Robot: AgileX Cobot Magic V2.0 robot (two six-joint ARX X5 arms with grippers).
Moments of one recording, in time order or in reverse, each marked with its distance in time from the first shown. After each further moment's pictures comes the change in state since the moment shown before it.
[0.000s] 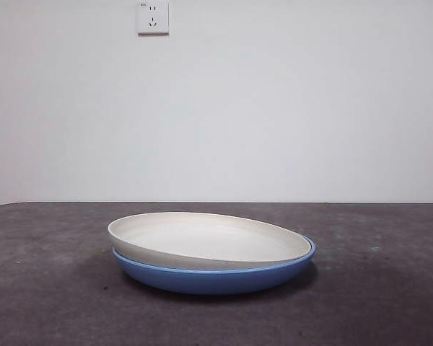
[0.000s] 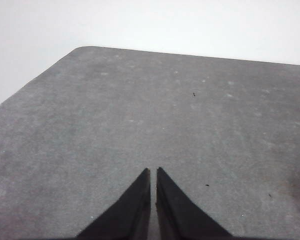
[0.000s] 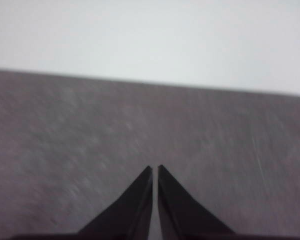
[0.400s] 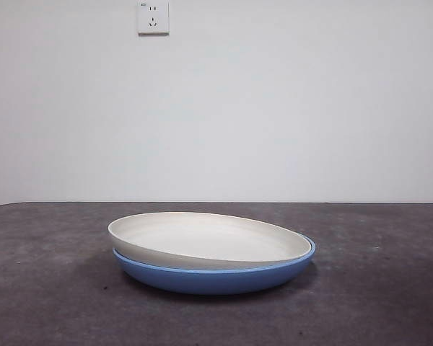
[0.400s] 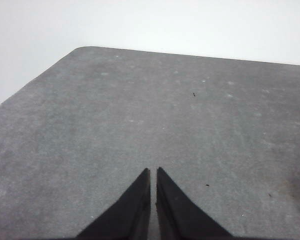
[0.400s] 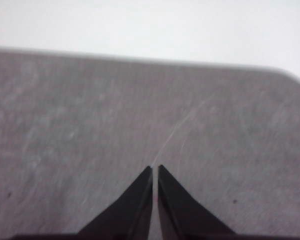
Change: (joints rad) left arm 0.000 0.000 0.000 0.000 0.000 0.000; right arm 0.020 -0.114 -0.270 0.153 0.112 -0.001
